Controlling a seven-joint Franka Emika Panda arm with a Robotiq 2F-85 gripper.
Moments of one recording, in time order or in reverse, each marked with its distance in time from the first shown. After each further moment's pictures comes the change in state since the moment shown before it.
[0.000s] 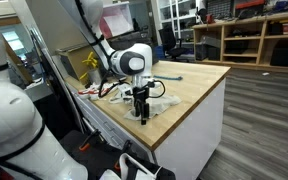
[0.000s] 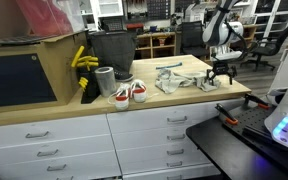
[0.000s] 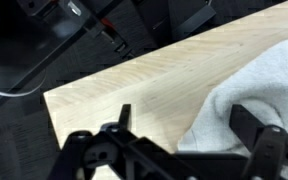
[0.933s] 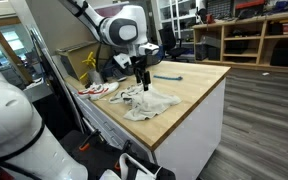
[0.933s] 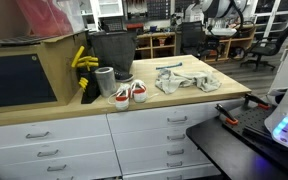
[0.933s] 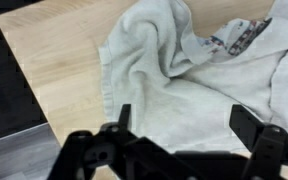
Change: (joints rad) arm -0.040 -0.275 0.080 0.043 0.124 0.014 -0.097
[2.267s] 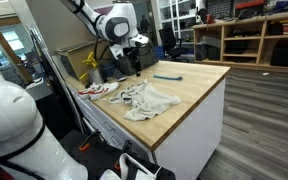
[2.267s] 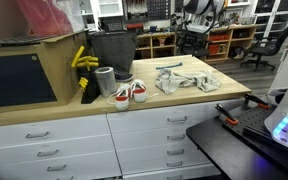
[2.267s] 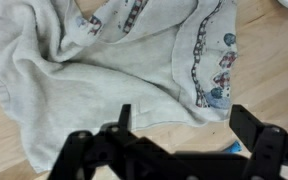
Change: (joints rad) arm 0.082 0.090 0.102 0.159 0.161 0.095 0.133
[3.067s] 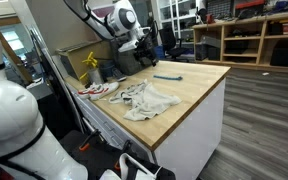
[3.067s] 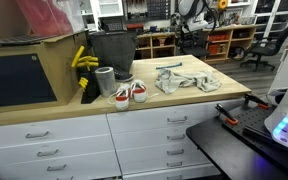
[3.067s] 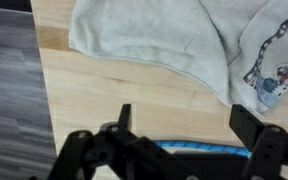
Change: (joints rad) arm 0.032 0.155 -0.034 0.264 -0.580 -0.140 -0.066
